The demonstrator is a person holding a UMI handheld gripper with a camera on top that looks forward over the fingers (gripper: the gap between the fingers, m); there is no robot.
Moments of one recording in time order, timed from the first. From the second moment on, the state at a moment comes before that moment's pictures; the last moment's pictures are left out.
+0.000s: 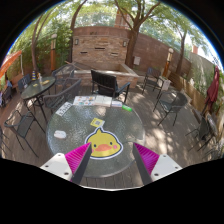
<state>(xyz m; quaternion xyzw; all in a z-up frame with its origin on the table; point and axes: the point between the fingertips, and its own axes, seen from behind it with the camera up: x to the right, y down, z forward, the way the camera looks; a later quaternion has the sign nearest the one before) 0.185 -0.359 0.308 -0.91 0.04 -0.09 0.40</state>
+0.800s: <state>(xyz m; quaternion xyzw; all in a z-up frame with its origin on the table) -0.041 -0.251 0.049 -0.91 -0.04 0.00 0.42</state>
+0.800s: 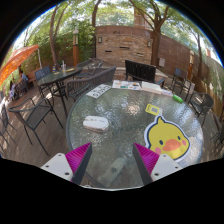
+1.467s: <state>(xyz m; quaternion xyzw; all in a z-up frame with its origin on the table) -0.070 -0.070 -0.012 -0.90 -0.05 -0.03 0.42</state>
